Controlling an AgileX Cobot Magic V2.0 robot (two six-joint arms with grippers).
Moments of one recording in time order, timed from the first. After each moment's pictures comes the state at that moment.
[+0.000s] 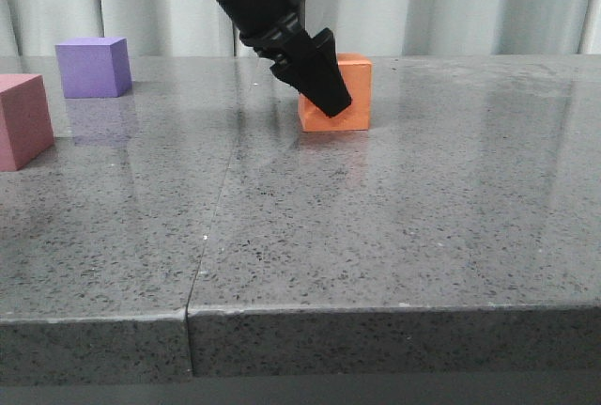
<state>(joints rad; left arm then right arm) -0.47 2.16 -1.96 -0.48 0.98 1.03 0.43 0.47 -0.46 -0.02 0.58 0.19</state>
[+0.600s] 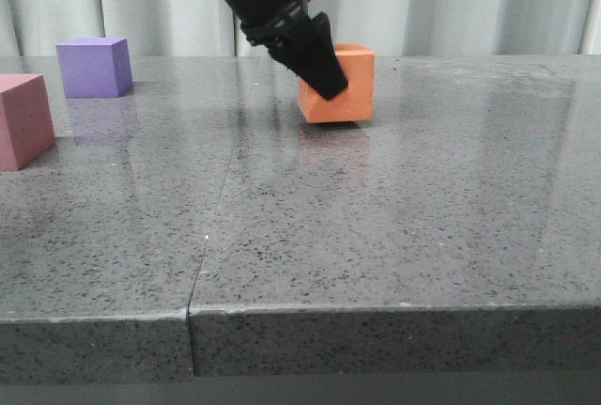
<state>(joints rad) -0.47 2.16 -2.00 -0.47 0.99 0.95 0.43 0.47 -0.46 -0.02 0.58 0.19</state>
